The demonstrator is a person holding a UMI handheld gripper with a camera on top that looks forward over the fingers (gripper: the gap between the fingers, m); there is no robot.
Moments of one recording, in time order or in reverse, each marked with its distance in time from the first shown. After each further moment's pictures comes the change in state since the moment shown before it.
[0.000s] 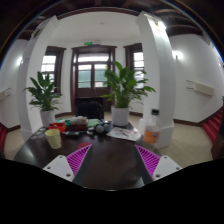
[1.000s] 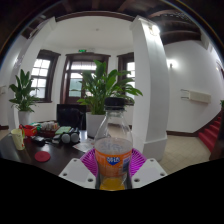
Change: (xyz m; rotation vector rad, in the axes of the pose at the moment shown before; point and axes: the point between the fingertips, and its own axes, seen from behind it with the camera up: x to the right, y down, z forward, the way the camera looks) arm 0.175 0.026 0.173 0.149 0.079 -0.043
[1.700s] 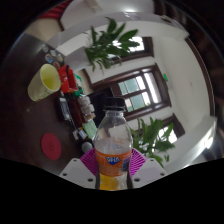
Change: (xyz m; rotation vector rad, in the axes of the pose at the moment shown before) arm -0.263 -0.079 0.048 0.087 -0.135 -1.195
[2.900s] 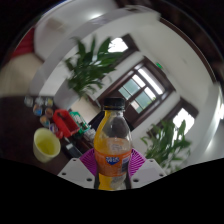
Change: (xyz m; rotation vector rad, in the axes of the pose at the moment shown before) arm -0.004 -0.123 0.022 0.084 -0.119 0.379
